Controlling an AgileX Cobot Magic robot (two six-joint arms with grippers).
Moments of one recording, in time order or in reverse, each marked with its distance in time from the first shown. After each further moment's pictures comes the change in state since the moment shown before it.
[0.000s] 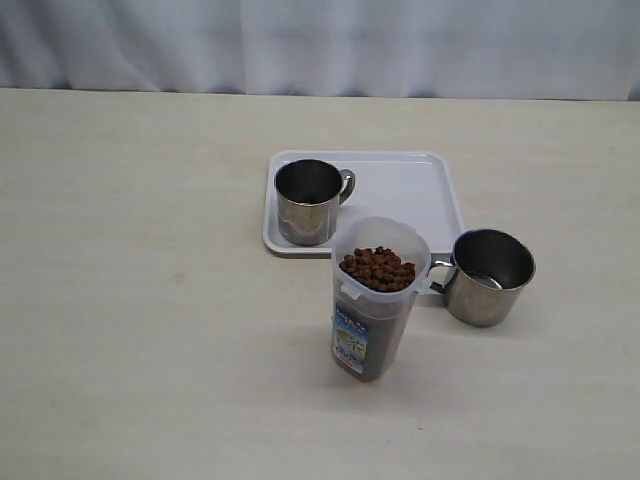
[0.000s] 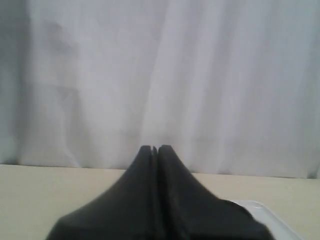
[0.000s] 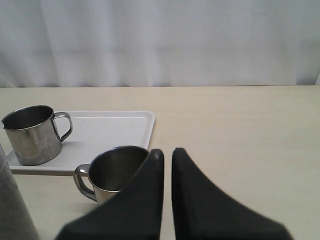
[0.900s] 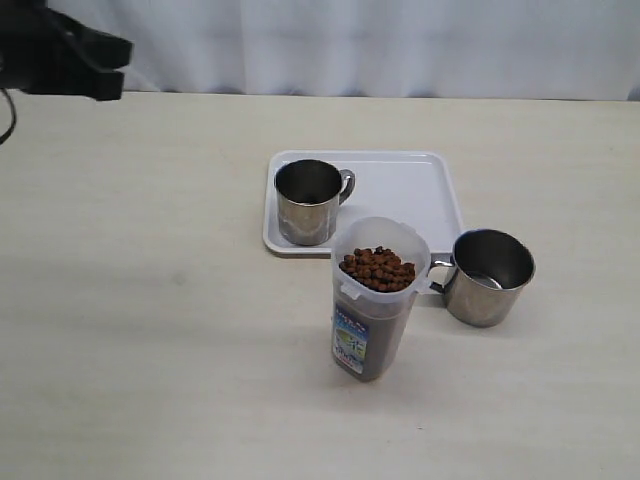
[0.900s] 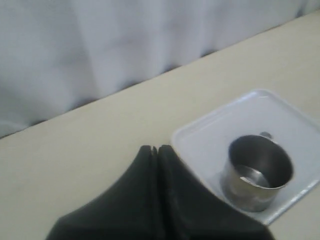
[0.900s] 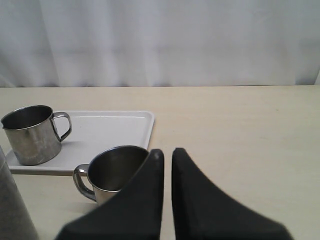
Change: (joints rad) left arm 0.007 1.287 -0.907 1.114 -0.195 -0.711; right arm 0.000 0.000 0.000 0.000 0.000 0.000
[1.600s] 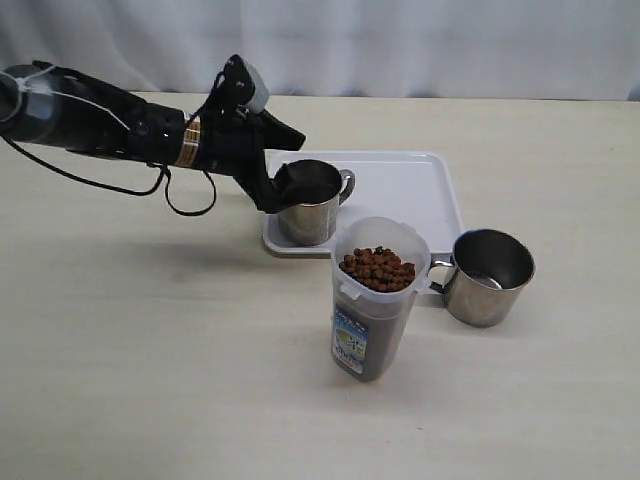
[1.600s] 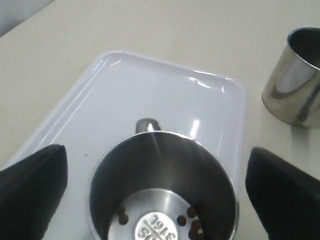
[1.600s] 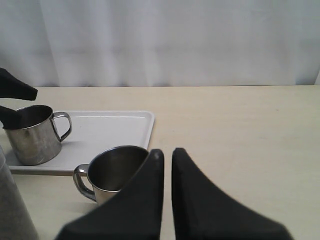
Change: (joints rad) left arm -0.193 0.780 -0.423 -0.205 -0.417 0.550; right arm 0.000 0.000 0.000 0.000 0.000 0.000
